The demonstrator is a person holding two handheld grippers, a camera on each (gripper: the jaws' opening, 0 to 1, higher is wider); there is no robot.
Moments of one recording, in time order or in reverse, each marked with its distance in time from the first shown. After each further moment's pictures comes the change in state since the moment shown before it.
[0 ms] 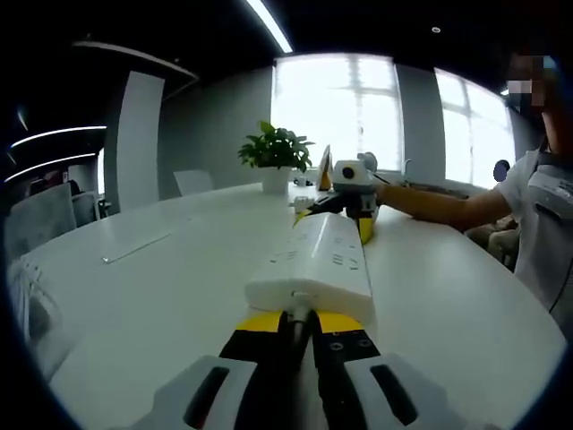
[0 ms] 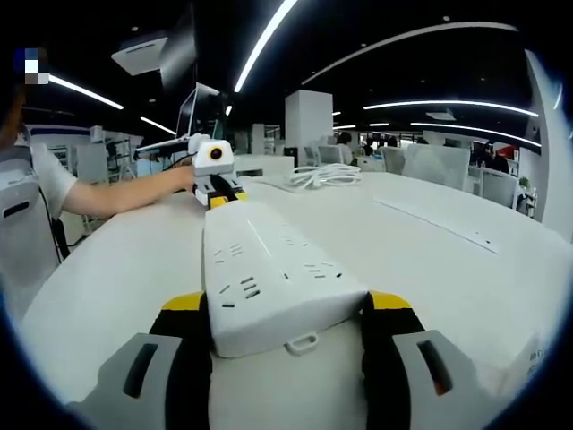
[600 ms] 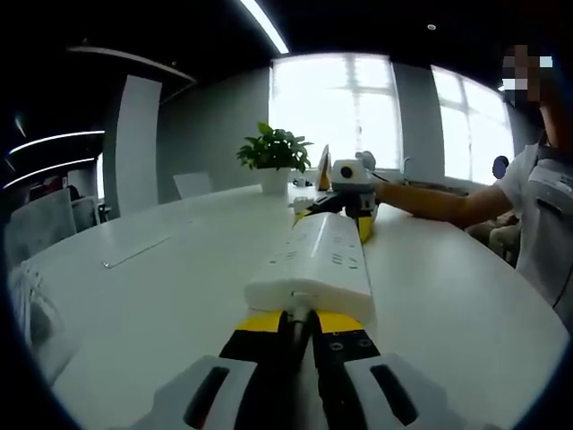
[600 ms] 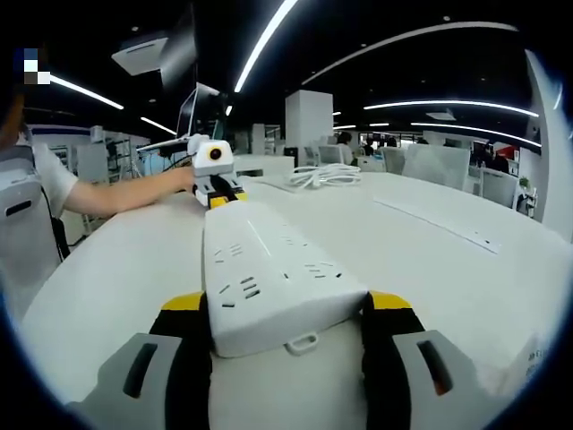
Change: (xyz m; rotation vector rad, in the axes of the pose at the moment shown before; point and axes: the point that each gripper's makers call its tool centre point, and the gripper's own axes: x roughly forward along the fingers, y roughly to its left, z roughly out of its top) left arm 0.002 0.000 0.000 0.023 -0.004 0.003; right arm -0.002 -0.002 0.000 0.000 0.000 0.001
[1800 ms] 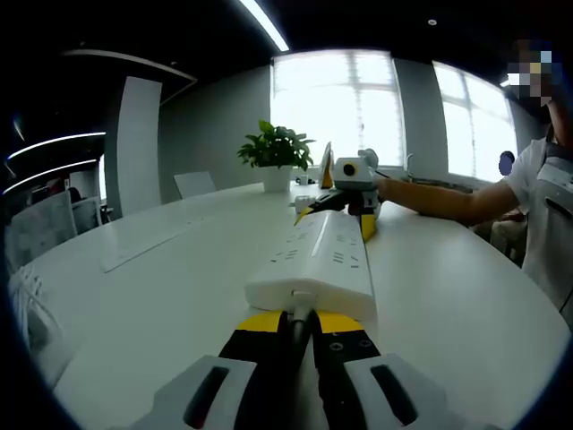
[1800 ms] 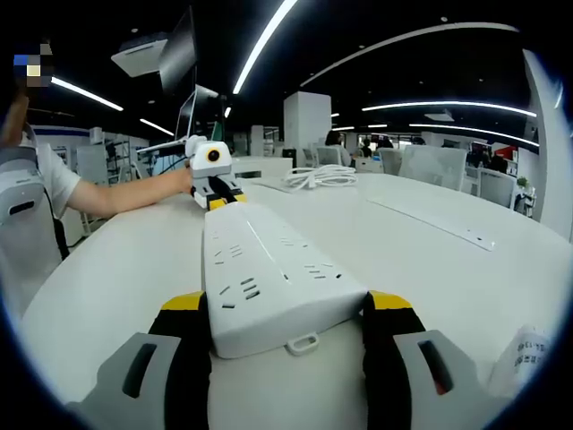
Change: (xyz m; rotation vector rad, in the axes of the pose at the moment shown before) left arm 0.014 0.000 0.004 0.007 0.010 0.020; right arm -0.012 -0.007 -0.003 0.002 -0.019 -0.008
